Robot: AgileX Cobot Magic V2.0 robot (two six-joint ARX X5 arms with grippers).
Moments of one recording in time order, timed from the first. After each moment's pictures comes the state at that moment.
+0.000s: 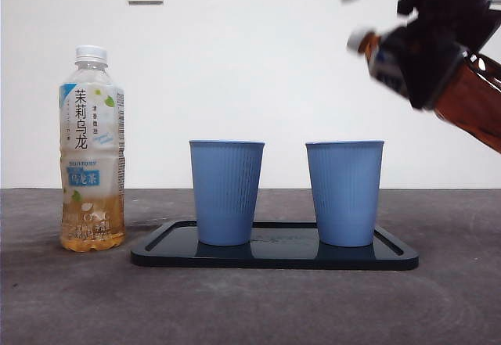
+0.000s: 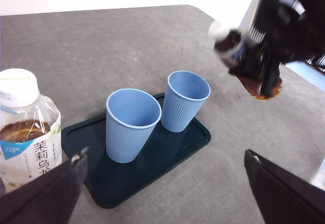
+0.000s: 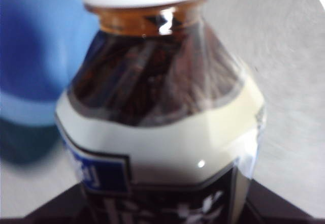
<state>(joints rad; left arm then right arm) -0.29 0.61 0.75 -0.49 0.52 -0.07 0.56 1.33 1.11 -0.72 0.45 -0.15</state>
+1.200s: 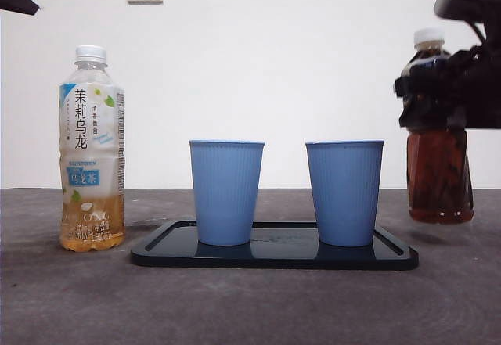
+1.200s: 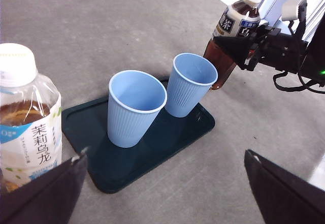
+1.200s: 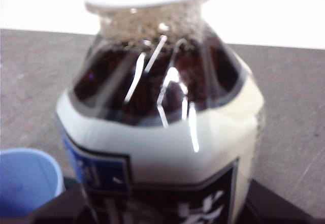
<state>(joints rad) -0.29 0.68 0.75 -0.51 0.52 -0.05 0.26 1.32 0.44 0.69 0.02 0.09</state>
